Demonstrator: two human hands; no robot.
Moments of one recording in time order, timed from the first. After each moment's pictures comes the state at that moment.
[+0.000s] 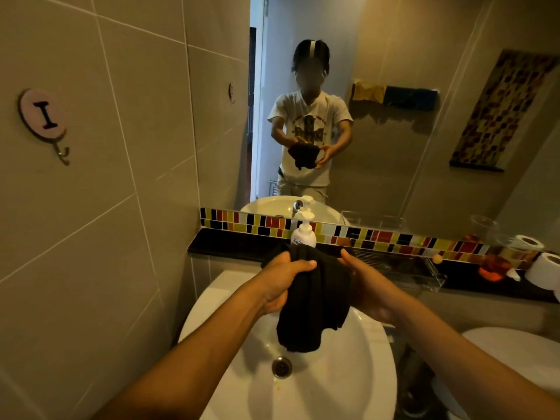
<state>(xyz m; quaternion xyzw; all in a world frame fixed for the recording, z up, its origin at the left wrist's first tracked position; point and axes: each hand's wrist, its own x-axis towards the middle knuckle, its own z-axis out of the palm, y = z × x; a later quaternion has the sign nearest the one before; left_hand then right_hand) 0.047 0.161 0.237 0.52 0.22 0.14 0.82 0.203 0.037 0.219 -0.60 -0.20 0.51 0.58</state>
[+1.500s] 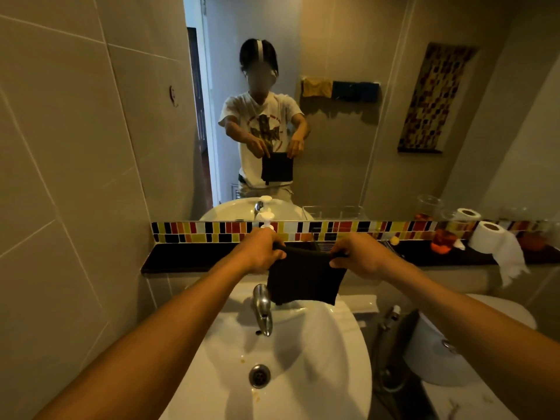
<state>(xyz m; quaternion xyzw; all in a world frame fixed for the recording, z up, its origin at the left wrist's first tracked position) 0.118 0.192 0.256 0.94 0.16 0.08 0.29 0.261 0.008 0.259 -0.87 -0.46 0.09 0.16</state>
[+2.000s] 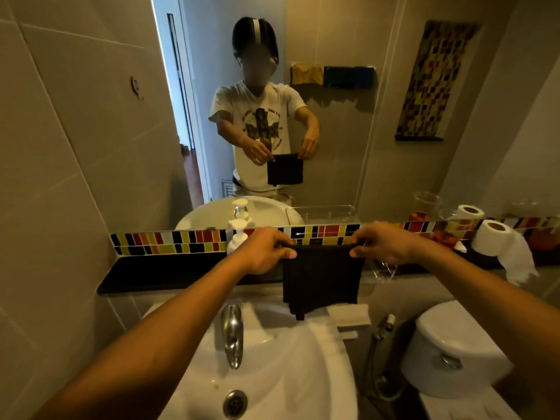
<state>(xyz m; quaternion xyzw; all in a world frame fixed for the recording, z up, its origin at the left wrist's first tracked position) 0.235 0.185 0.247 0.94 0.10 0.07 0.33 0.400 -0.025 0.278 -0.86 -0.46 0.17 0.15</state>
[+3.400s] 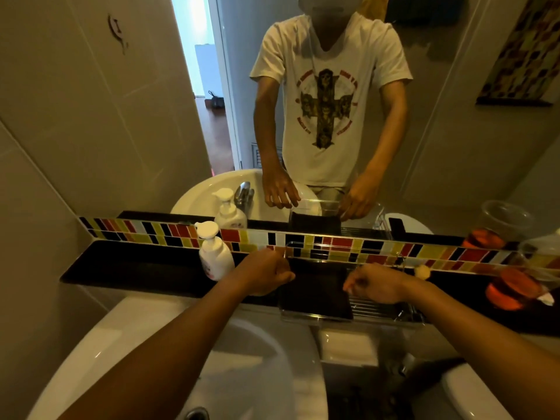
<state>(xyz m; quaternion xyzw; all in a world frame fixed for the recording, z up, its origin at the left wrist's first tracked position) 0.402 0.233 0.140 0.96 0.18 0.01 0.22 0.606 0.048 0.142 -0.78 -0.54 0.32 0.05</state>
